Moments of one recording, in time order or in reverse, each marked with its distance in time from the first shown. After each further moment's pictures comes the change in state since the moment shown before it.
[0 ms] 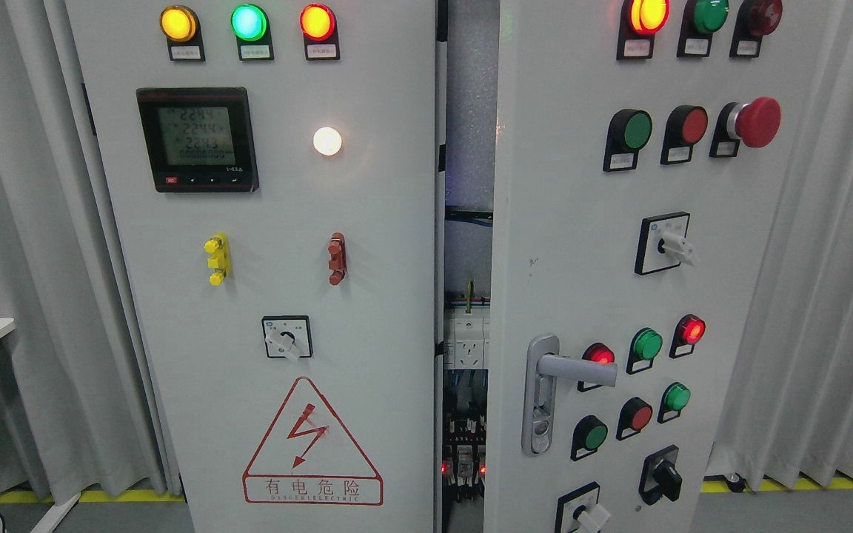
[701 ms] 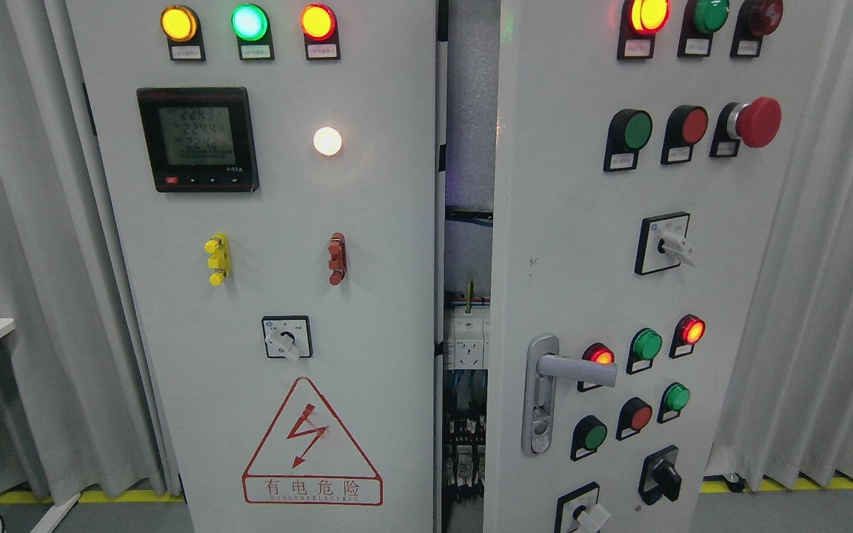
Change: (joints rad) left arm 0.085 0.016 0.000 -0.165 0.006 -0.012 -0.049; right arm 0.000 0.000 0.000 0.000 0.000 0.000 0.000
